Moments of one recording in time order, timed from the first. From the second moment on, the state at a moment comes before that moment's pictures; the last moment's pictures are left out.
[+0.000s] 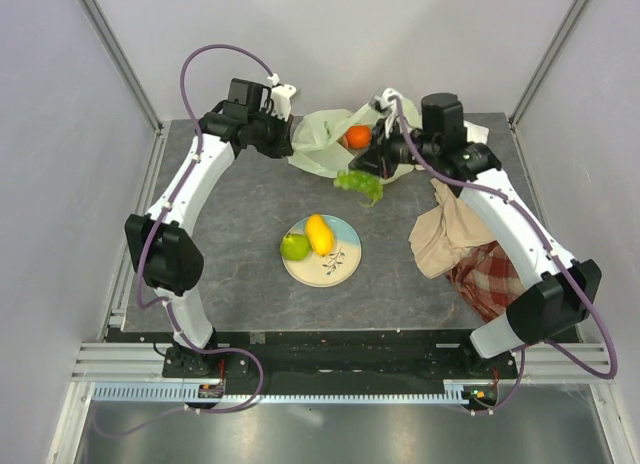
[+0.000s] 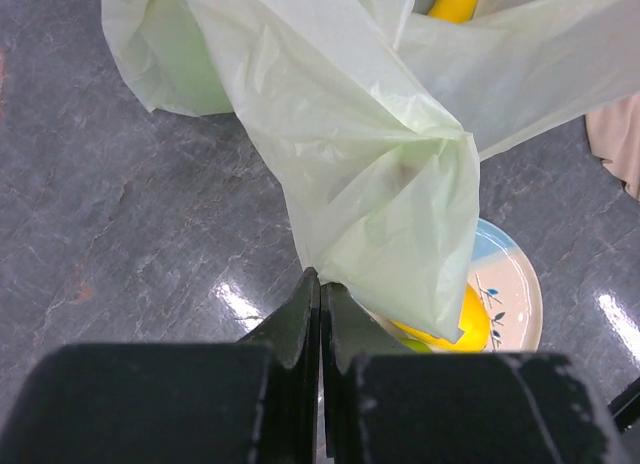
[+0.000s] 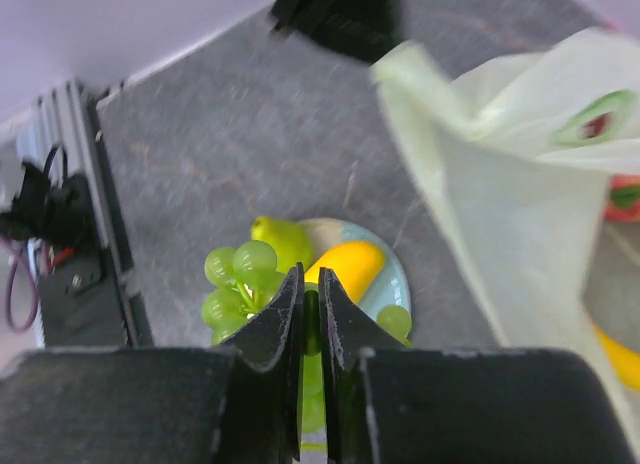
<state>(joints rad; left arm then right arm) -0.32 1.84 1.86 -0.77 0.33 0.14 0.37 1.52 1.55 -0.43 -0.77 -0.07</state>
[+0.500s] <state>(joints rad) -0.32 1.71 1.82 -0.77 0.34 0.14 0.47 1.52 1.31 -0.51 -0.70 0.07</state>
